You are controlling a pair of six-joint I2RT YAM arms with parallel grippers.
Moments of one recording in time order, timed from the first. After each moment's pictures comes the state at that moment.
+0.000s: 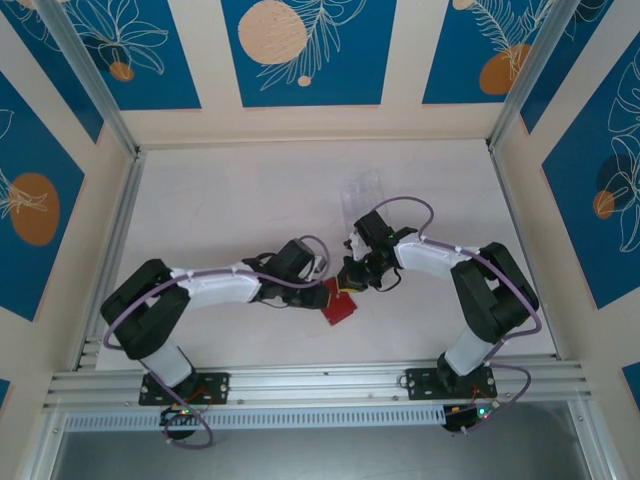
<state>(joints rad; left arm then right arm) -0.86 1.61 0.82 -0.20 0.37 -0.67 0.55 1.64 0.90 -0.53 -0.55 0.55</state>
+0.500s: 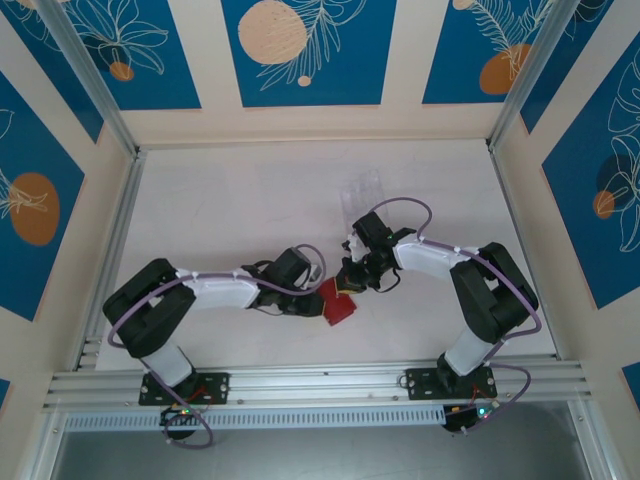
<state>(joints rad) -0.85 1.65 0.75 -0.14 0.38 -0.68 0.56 1.64 0.90 -0.53 -0.57 0.55</state>
